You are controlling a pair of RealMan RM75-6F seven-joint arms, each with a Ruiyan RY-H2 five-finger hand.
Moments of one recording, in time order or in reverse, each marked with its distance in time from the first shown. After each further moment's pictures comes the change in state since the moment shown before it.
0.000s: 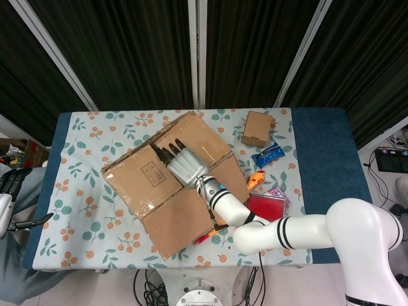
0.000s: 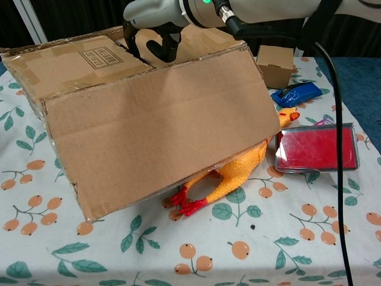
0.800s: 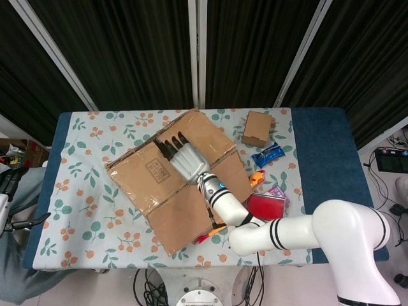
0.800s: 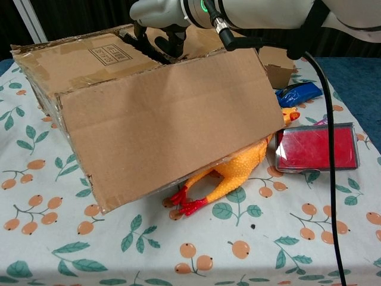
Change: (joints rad) left arm 0.005 0.009 -0.002 -0.005 -0.002 0.011 -0.007; right arm 0.048 -0.031 -0.056 0.021 0.037 0.135 -0.097
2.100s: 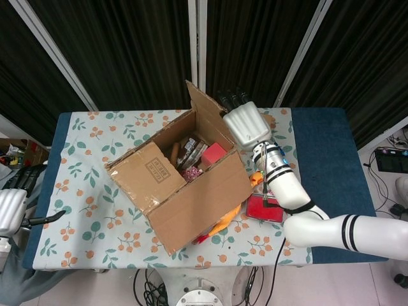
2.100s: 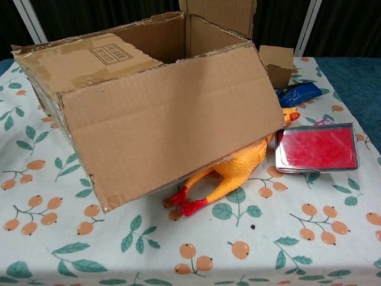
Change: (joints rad) left arm -0.048 0.004 -0.011 -0.094 -0.009 -0.052 0.091; right arm -0.243 0.417 0.066 -0.195 -0.141 0.047 0.207
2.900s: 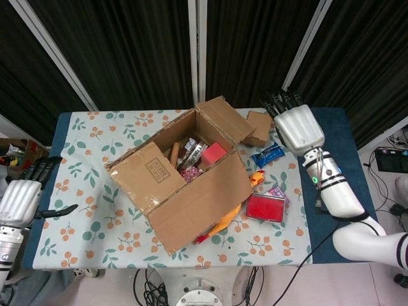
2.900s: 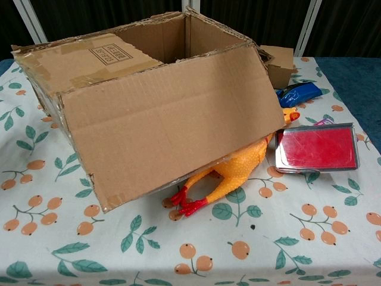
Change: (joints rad) left arm -0.075 -0.013 -0.035 -0.020 0.028 -0.038 0.014; right arm -0.325 0.176 -0.046 -0.054 -0.395 0.066 0.317
